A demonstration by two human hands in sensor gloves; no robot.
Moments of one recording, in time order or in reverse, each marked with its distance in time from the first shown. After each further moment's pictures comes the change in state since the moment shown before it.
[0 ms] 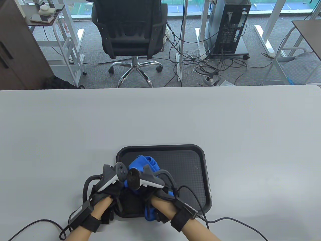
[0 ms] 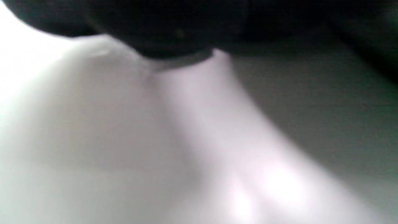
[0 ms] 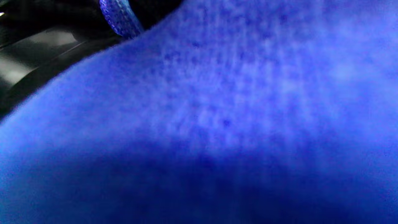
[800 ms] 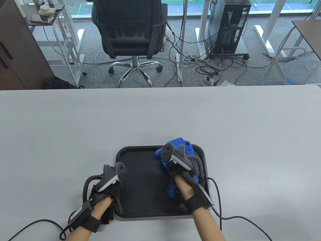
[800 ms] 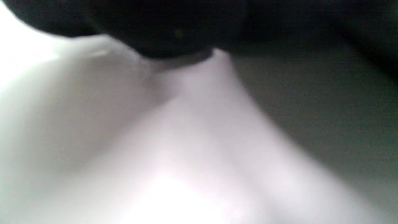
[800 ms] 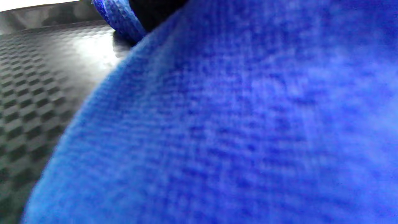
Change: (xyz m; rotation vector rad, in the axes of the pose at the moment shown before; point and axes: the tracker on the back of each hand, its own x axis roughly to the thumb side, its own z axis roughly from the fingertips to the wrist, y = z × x) left_hand 0.000 0.000 0.000 0.002 0.001 -0.006; right_hand -0.124 -0.027 -0.003 -0.070 0.371 -0.165
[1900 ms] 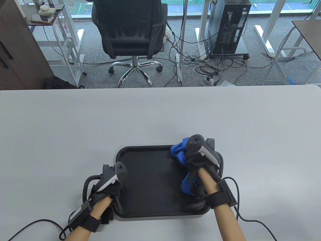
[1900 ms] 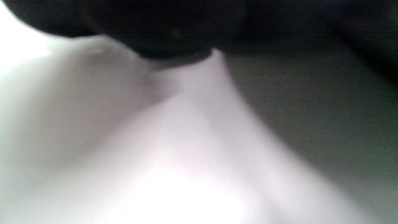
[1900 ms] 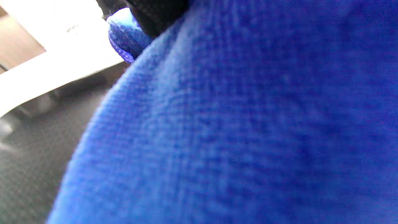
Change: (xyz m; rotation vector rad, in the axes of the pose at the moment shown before) left_hand -0.002 -0.001 -0.001 -0.002 -0.012 0.020; right_hand -0.069 -0.052 0.009 0.005 -0.034 -0.307
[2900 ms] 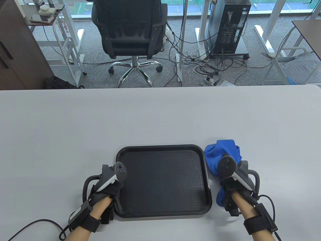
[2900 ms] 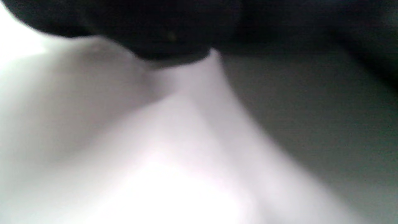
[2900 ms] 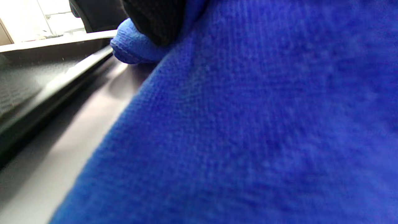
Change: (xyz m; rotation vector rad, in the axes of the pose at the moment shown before) left_hand -0.001 0.000 -0.001 -0.001 -0.003 0.017; right_hand -0.106 0.015 0.054 -0.221 0.052 0.272
